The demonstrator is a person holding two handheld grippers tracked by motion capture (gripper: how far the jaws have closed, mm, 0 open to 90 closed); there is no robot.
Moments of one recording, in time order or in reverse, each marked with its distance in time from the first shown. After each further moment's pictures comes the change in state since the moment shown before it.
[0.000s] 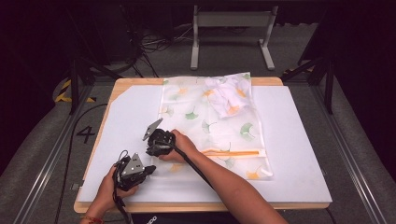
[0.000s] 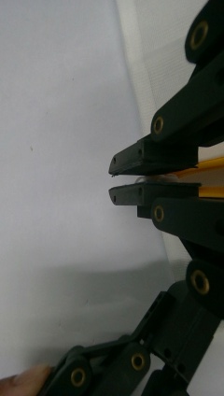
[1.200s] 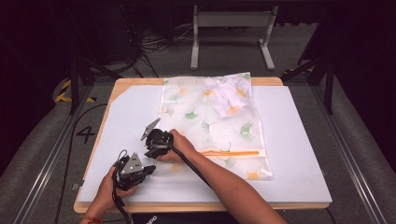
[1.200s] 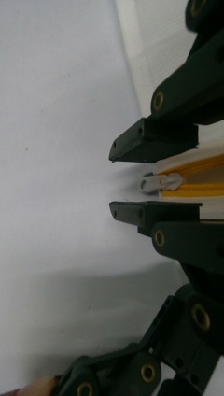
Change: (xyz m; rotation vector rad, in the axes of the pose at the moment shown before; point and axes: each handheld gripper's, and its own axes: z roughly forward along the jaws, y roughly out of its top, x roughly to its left) left arm 0.002 -0.001 0.000 -0.009 -0.011 -0.018; right arm 0.000 0.004 0.008 0.038 -0.003 0.027
